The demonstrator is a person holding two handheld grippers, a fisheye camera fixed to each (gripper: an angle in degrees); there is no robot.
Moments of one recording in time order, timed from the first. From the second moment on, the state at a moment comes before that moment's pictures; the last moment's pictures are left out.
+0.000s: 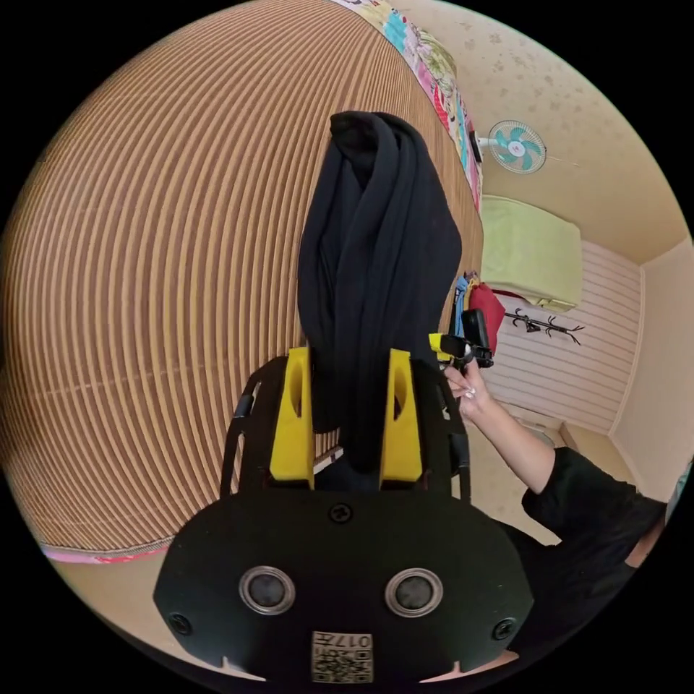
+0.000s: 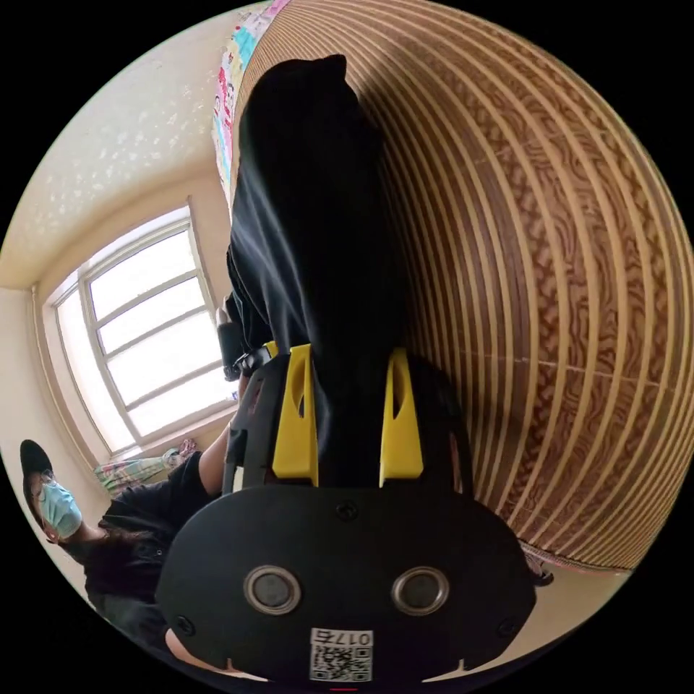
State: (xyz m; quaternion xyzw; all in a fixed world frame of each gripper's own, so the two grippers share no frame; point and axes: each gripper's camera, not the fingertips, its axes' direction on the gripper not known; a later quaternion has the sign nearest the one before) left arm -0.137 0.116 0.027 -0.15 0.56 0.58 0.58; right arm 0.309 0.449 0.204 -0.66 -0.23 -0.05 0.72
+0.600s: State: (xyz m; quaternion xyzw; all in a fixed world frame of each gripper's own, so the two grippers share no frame) left arm -0.393 0.123 -0.014 -0.05 0.67 0.45 0.59; right arm 0.062 0.458 0.023 -0.68 -0.36 -0.26 0.58
